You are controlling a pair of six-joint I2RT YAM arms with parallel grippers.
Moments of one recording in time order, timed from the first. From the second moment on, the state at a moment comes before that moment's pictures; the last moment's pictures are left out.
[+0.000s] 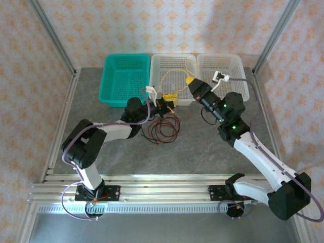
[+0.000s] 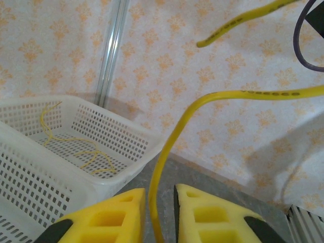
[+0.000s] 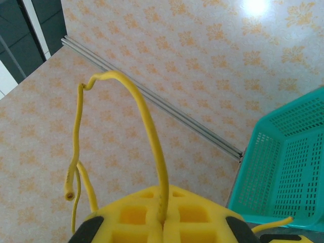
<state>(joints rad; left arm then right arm) -0.52 1.74 0.87 1.03 0.55 -0.37 0.48 1.08 0.90 0.38 -0.26 1.04</state>
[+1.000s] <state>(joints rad) -0.55 1.63 0.82 0.98 0.55 -0.35 0.48 1.24 0.95 0.29 -0.02 1.02</state>
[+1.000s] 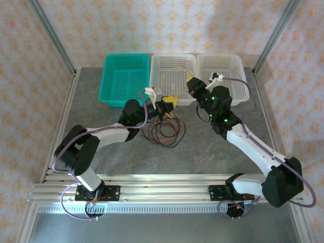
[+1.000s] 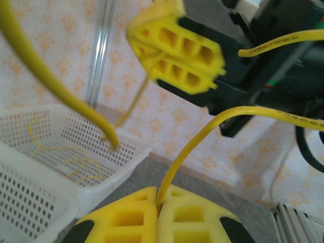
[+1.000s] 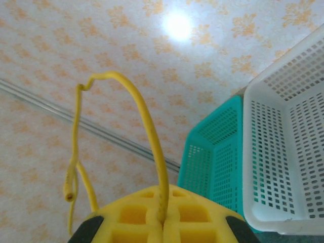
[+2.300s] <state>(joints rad) -0.61 1.35 0.94 -0.01 -0.24 -0.42 -0.03 1.96 1.59 -0.34 0.20 0.72</state>
